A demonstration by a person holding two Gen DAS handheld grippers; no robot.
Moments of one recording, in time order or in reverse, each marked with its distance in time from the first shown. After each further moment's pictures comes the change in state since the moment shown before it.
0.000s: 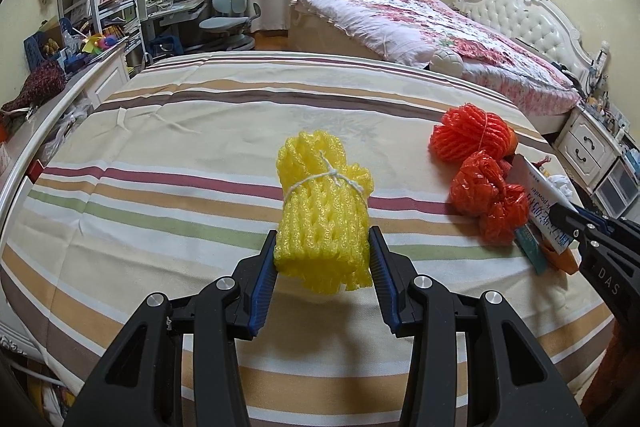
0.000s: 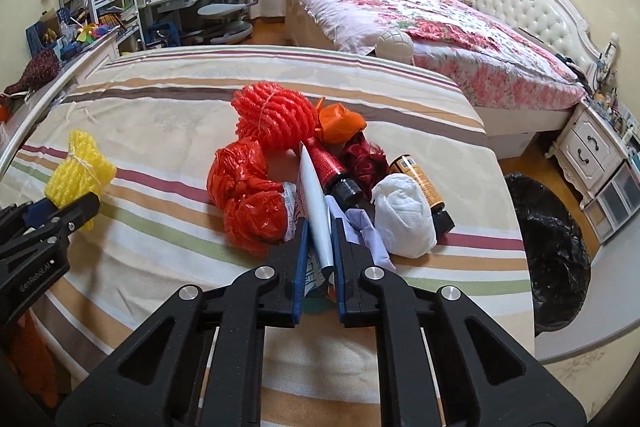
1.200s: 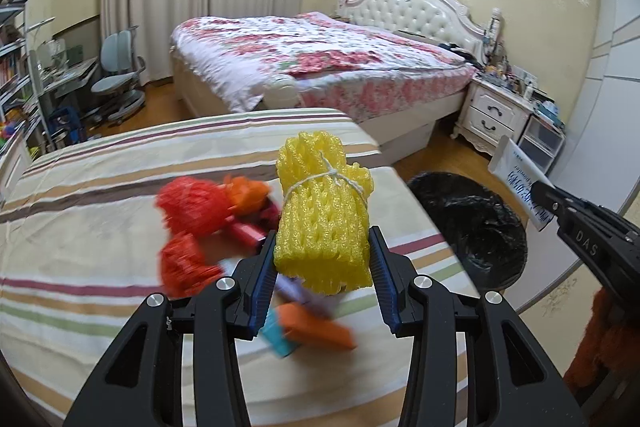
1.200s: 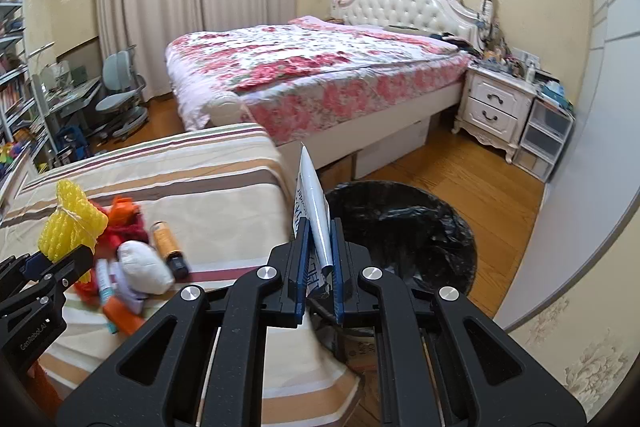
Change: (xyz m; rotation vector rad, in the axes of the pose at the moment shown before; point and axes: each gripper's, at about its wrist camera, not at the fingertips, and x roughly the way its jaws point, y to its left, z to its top) left arm -0.017 -0.197 0.026 0.256 -0.090 -0.301; right arm -0.053 -0.208 -0.027 0.363 -0.162 -0.273
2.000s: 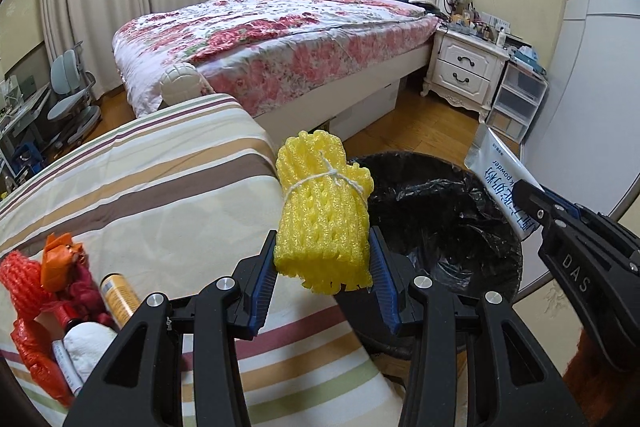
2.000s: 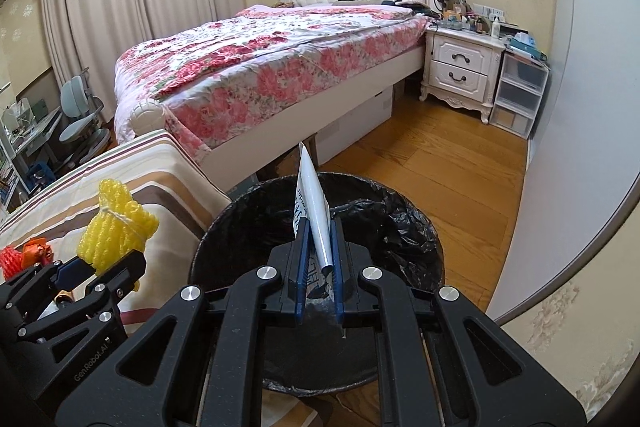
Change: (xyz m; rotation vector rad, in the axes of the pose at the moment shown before) left arm 0.118 -0.114 0.024 0.150 0.111 -0.051; right arm 0.085 -0.088 0.000 0.145 0.060 -0.062
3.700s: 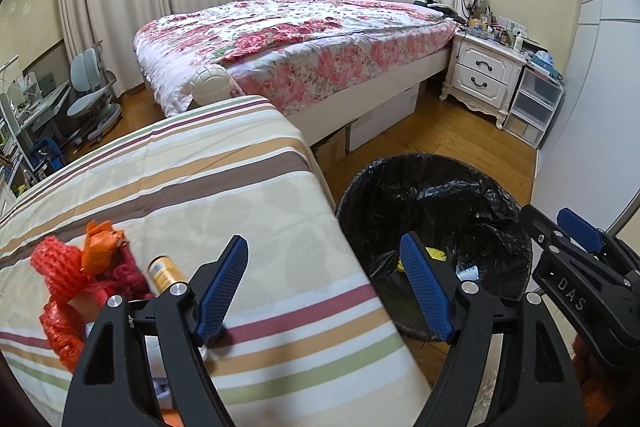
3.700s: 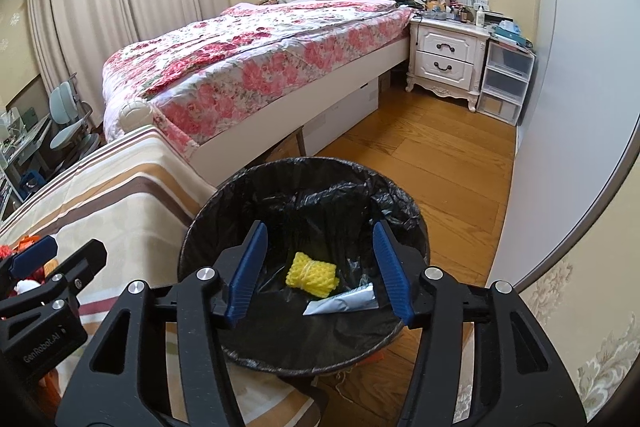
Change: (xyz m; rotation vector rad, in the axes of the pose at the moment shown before) left arm -0.029 0.014 -0.004 -0.027 -0.010 0.076; right arm -0.019 -0.005 -0.013 0.031 0.013 -0.025
